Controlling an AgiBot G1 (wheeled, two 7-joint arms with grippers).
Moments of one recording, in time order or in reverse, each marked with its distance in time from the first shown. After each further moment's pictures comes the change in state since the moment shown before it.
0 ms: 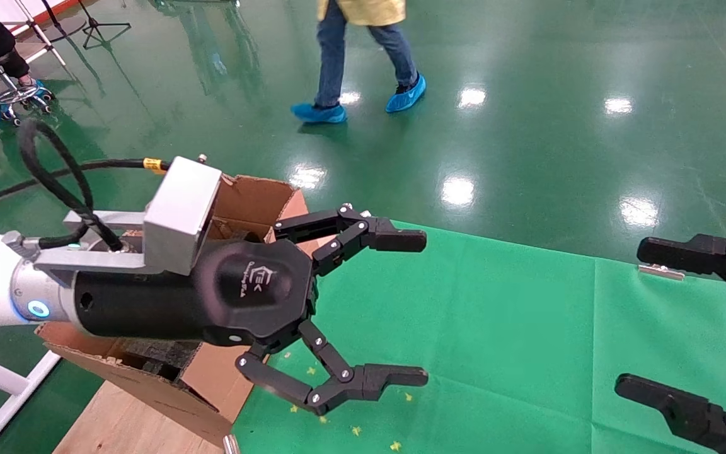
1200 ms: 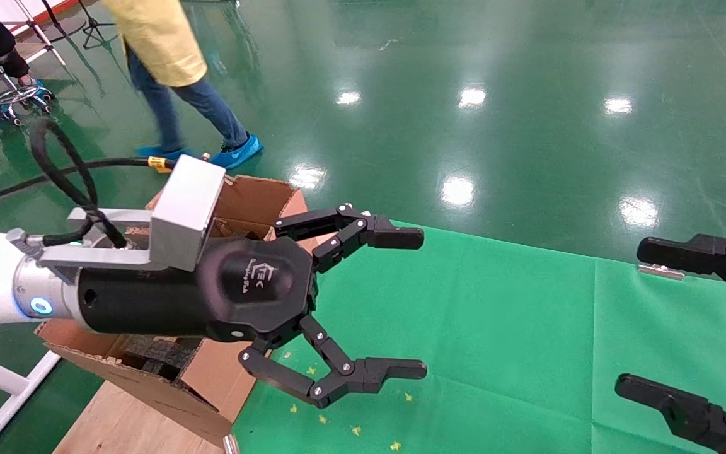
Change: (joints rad) left arm -0.008 -0.001 0.005 0.008 0.015 -0.006 -0.005; right arm 0.000 0.000 0.000 0.000 0.000 0.000 0.000
